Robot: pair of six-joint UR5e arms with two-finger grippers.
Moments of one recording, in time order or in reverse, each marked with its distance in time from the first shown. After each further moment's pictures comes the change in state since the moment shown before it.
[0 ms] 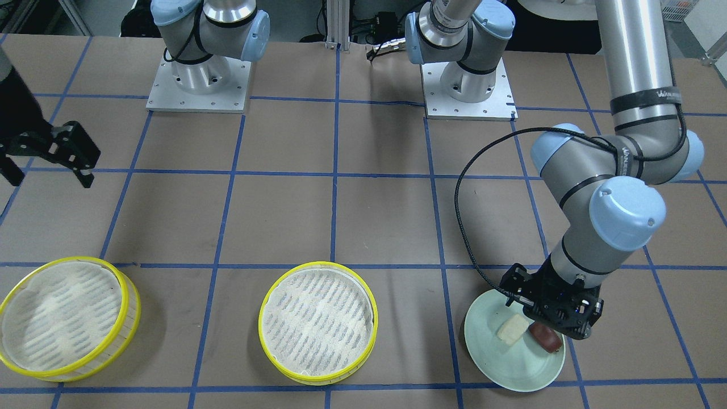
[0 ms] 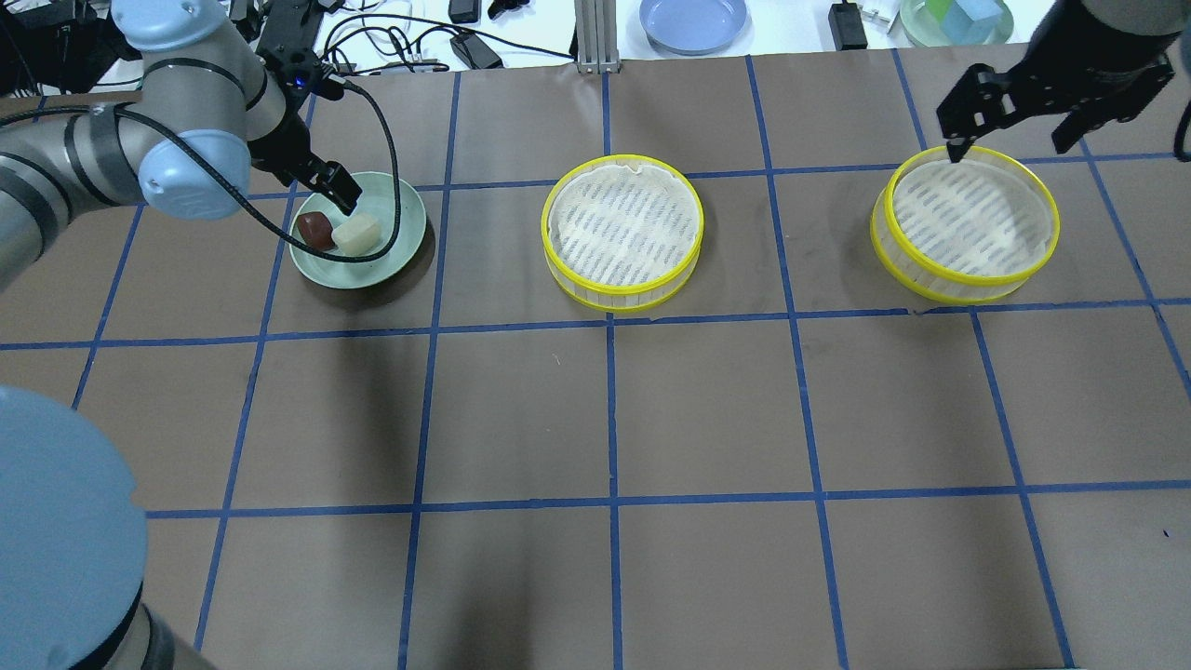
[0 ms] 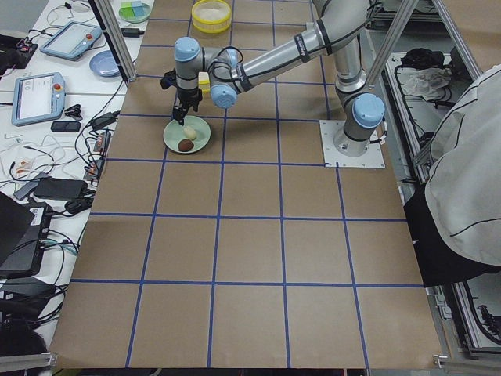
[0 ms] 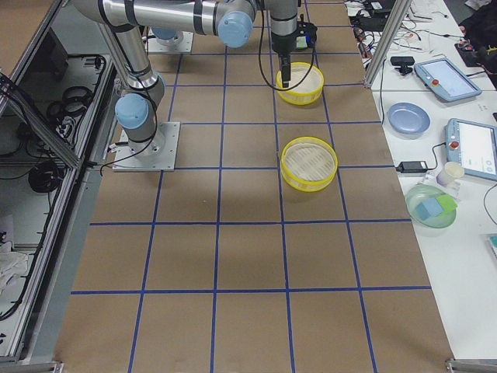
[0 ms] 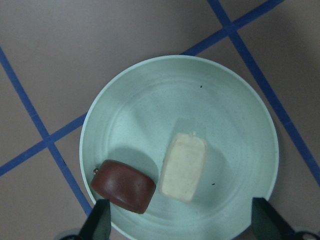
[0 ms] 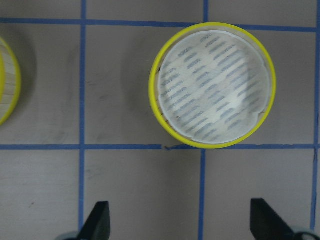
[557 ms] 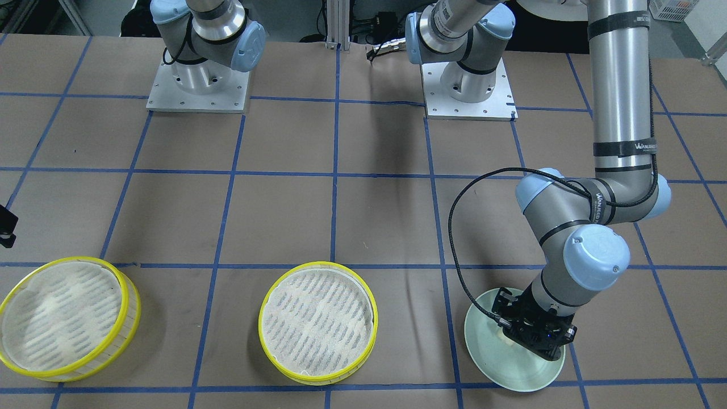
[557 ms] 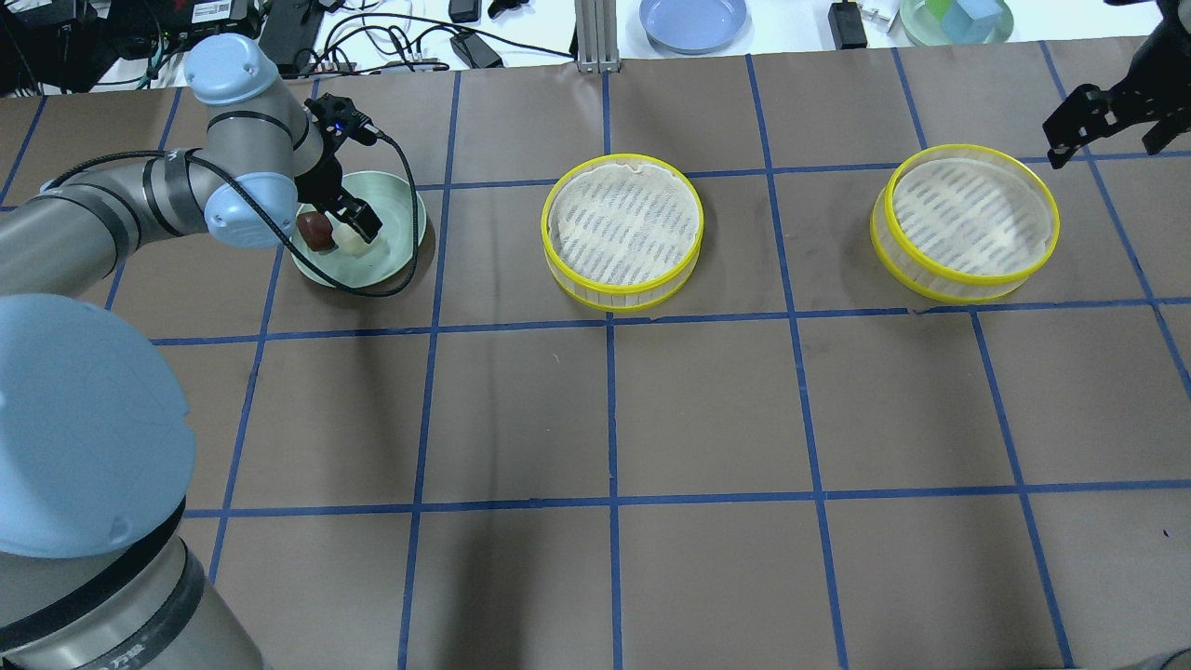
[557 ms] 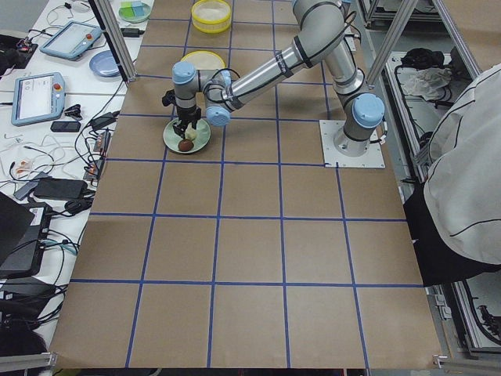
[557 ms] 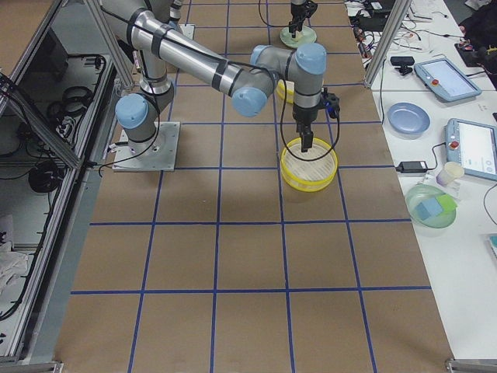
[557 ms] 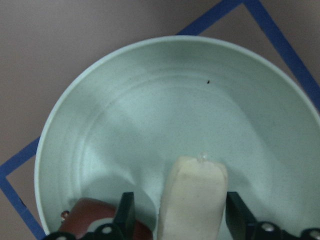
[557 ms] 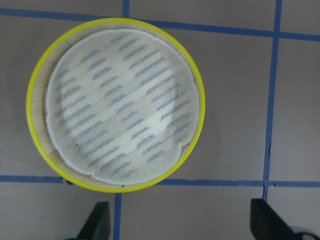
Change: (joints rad) left arm 0.000 -0.108 -0.002 0.071 0.001 0.048; right arm -0.179 0.217 -0.005 -0.202 0.001 -0.218
